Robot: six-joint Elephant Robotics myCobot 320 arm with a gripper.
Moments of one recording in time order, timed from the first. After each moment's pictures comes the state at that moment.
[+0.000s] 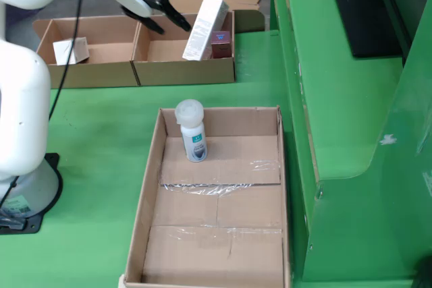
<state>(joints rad) 1.08 -0.58 -0.02 -0.66 0.86 0.17</state>
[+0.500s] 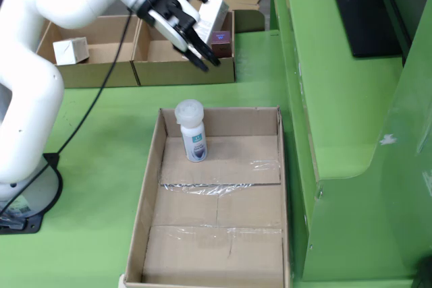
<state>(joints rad) 0.86 -0.81 -0.02 -0.52 0.64 0.22</state>
